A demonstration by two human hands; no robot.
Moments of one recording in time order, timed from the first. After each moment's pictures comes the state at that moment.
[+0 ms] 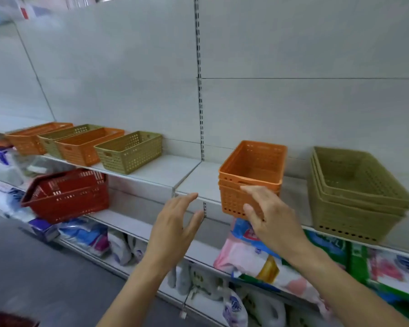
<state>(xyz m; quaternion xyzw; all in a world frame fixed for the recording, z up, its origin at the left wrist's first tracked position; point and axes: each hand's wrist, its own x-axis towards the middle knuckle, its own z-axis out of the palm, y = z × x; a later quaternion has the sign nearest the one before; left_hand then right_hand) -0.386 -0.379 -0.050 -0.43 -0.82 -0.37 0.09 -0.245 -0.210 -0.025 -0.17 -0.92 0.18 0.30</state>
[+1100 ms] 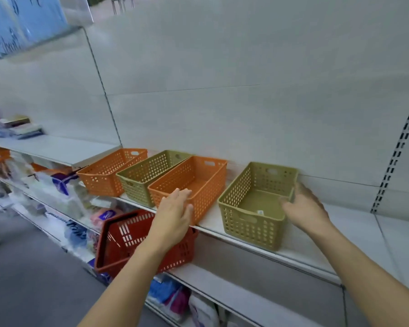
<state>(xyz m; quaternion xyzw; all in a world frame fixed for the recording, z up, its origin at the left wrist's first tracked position) -1.000 -0.535 -0.030 -0.36 -0.89 -0.27 0.06 -0.847 -0.294 -0.028 -0.41 -0.85 0.29 0.17</state>
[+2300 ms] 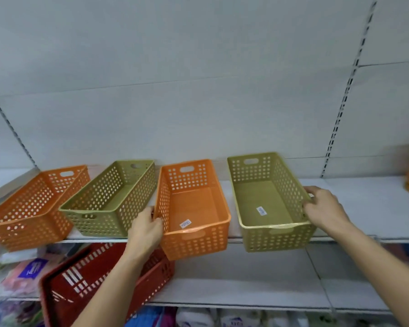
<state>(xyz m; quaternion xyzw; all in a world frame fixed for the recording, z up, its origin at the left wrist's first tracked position) -1.142 -0.548 -0.051 -0.29 -0.86 -0.40 -0.15 -0.844 -0.346 -0.043 -0.59 -0.72 0.26 0.25</state>
